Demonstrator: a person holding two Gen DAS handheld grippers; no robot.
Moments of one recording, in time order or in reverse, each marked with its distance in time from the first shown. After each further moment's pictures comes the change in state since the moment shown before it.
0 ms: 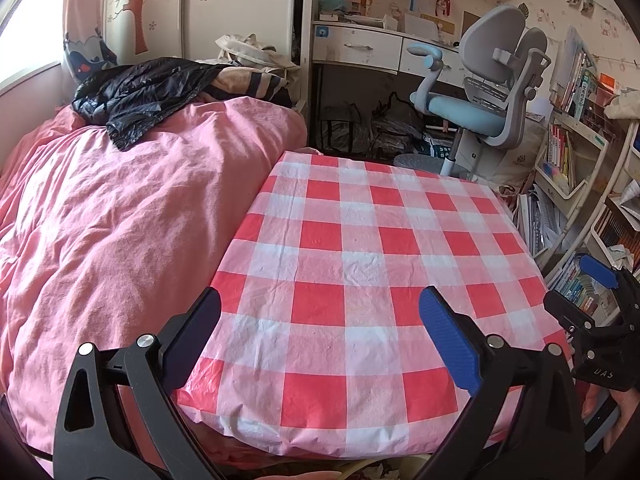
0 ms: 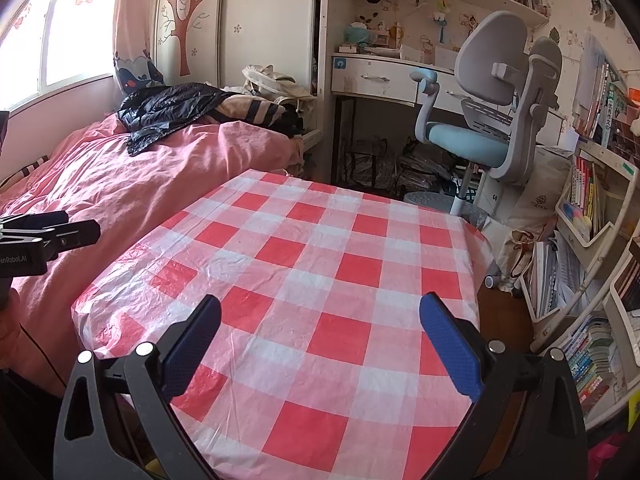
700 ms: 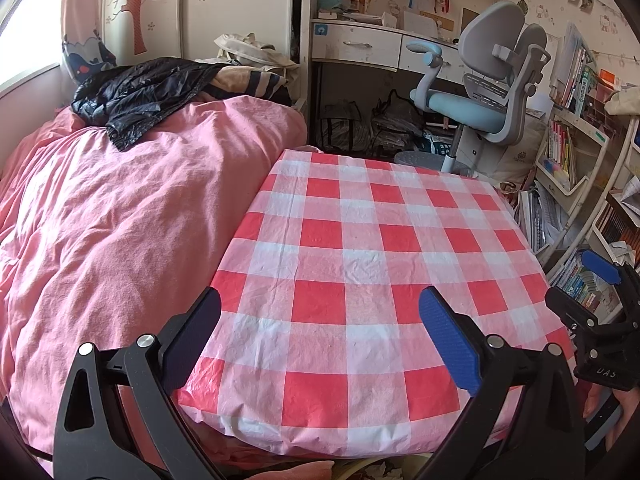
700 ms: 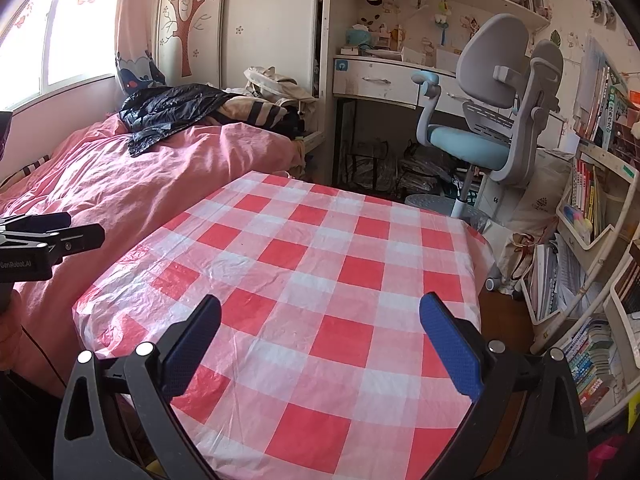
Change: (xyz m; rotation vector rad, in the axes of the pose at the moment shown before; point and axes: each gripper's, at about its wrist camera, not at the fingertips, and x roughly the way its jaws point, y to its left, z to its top) left arm 0.000 -0.002 0.000 0.004 0.001 0.003; right arm -0.001 0.001 0.003 -0.002 -0.006 0.003
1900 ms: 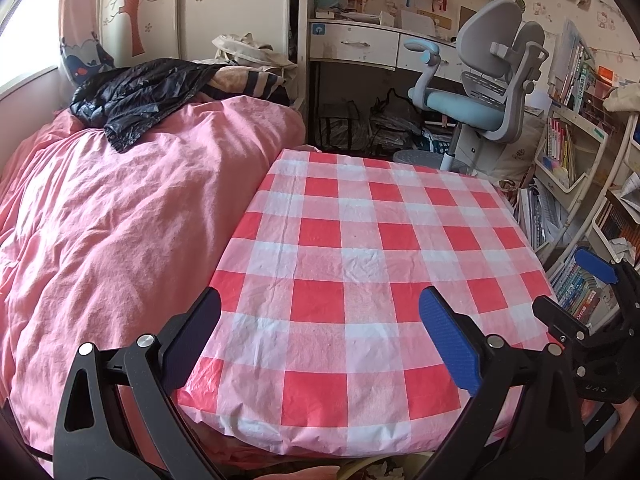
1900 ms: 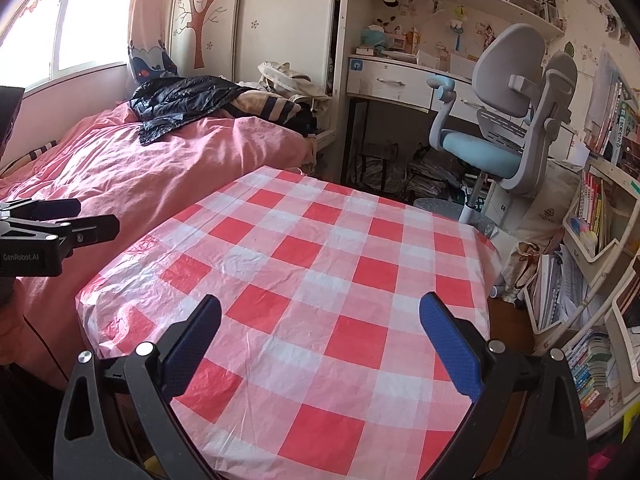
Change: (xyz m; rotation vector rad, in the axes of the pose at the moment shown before) left arm 0.003 0.004 -0.003 0.018 0.007 0.001; right arm 0.004 0.016 -0.001 -0.052 0.003 0.016
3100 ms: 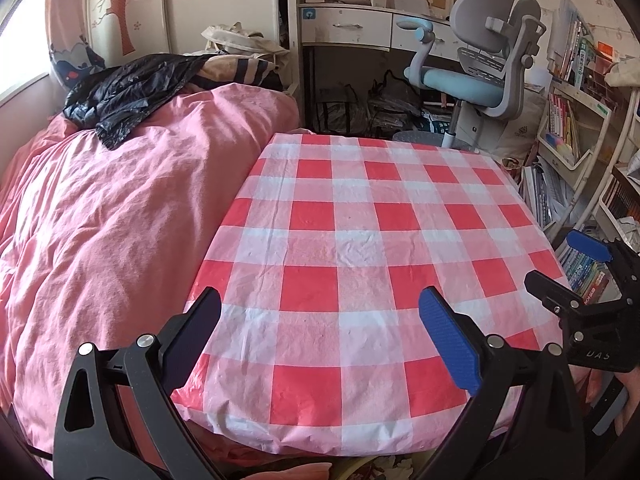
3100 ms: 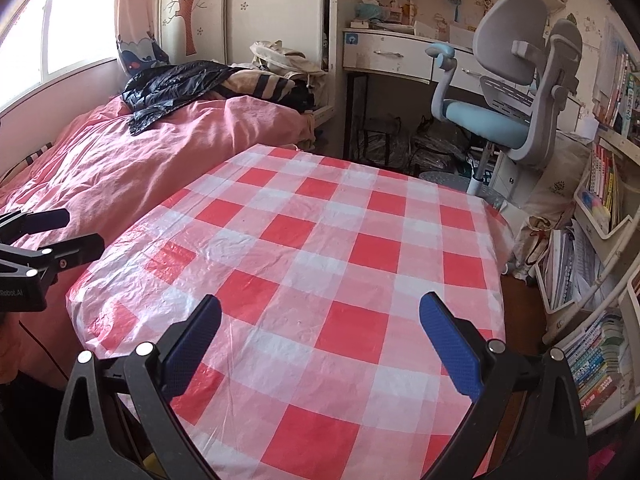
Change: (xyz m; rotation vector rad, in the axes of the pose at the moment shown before) left arm 0.021 -0.019 -0.005 0.066 0.049 0.024; right arm 0.028 -0.019 -0.006 0.050 0.086 0.029
